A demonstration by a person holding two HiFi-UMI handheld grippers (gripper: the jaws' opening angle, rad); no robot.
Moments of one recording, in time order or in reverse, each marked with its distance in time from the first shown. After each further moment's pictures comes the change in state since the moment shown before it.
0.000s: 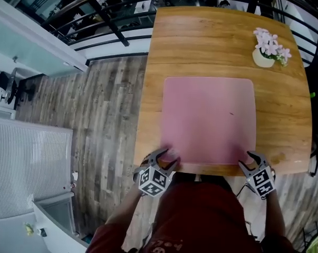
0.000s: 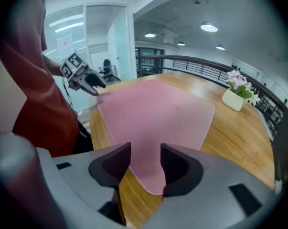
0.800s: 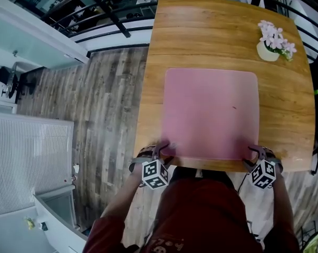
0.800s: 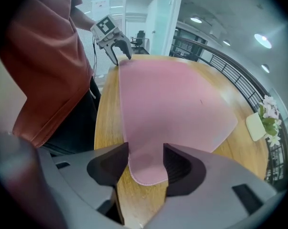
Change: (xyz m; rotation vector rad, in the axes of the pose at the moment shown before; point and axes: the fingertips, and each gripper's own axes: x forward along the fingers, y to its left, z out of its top) left arm 0.021 -0.010 -0.040 0.288 0.220 -0.076; right arm 0.022 -0.002 -0.041 -0.432 0.249 0.106
